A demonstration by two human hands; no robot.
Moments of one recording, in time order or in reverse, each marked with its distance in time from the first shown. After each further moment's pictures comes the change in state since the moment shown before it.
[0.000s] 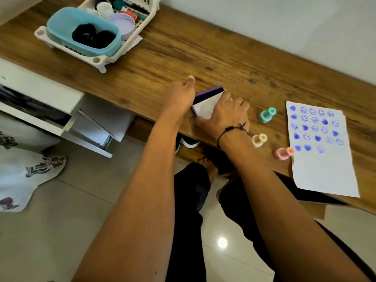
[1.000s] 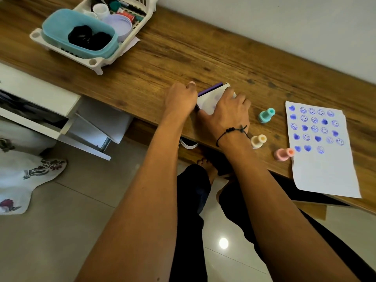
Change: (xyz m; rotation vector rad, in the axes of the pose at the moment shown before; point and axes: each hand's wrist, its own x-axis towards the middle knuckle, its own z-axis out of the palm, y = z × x) left_hand 0.004 0.001 0.008 0.237 0.061 0.055; right_hand 0.004 0.003 0.001 0.108 0.141 -0.008
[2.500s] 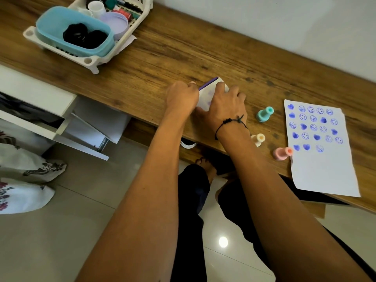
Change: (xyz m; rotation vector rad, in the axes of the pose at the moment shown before) left_hand -0.001 0.007 0.007 0.001 0.029 -0.012; right_hand 0.012 -0.002 -0.004 -0.035 -0.120 -0.054
